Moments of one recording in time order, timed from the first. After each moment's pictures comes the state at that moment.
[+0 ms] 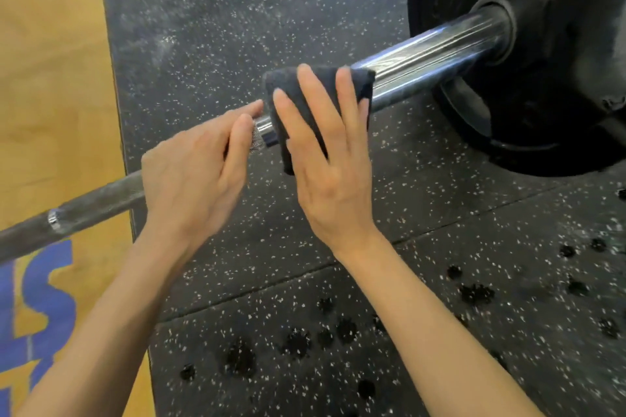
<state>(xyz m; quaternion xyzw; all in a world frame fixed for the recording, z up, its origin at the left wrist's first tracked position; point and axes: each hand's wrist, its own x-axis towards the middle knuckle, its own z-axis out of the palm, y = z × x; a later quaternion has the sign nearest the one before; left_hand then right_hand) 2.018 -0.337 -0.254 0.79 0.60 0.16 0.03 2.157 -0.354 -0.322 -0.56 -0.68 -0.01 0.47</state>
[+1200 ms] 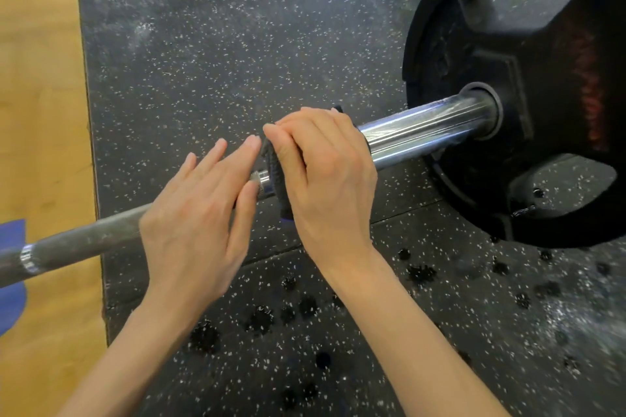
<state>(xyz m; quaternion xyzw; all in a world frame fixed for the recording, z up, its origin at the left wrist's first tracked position) 2.028 -0.420 -0.267 0.80 0.57 0.18 0.01 2.170 -0.400 -0.266 -0.61 -0.63 0.09 0.48</state>
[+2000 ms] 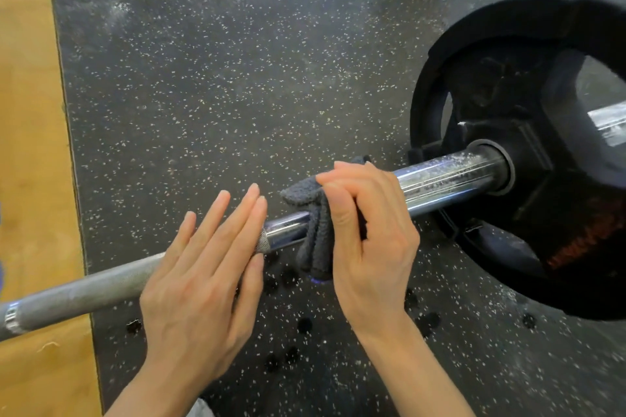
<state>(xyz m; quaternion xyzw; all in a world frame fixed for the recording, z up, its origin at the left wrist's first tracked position) 2.034 -0.510 -0.263 0.83 0.53 0.16 0.05 2.205 -0.497 -0.263 -0.60 -0.58 0.12 0.54</state>
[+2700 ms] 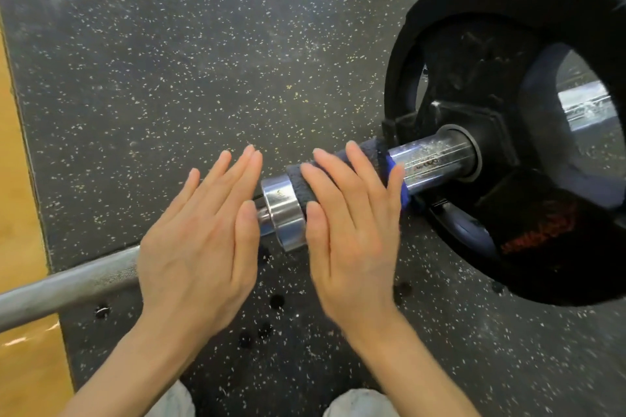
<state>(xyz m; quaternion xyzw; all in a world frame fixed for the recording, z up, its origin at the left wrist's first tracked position) 2.079 -0.500 -0.253 0.82 0.54 0.12 0.10 2.228 -0.532 -0.274 -0.68 -0.65 0.01 0.33</state>
